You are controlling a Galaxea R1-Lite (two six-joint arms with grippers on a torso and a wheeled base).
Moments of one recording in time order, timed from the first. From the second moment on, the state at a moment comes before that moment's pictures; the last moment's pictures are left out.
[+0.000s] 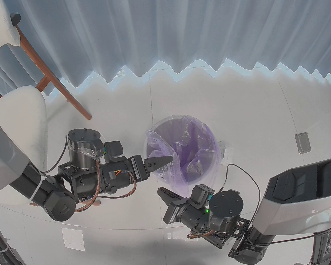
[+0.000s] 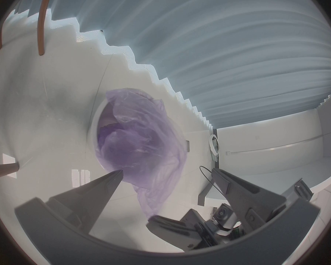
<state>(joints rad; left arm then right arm) -0.52 1.91 -0.68 -0.96 -0.36 -0.69 0.78 2.28 -0.61 -1.55 -0.18 0.56</state>
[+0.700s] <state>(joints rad) -0.50 1.89 -0.69 -0.96 -0.36 -0.70 0.63 2.21 -0.62 -1.55 -0.16 0.51</state>
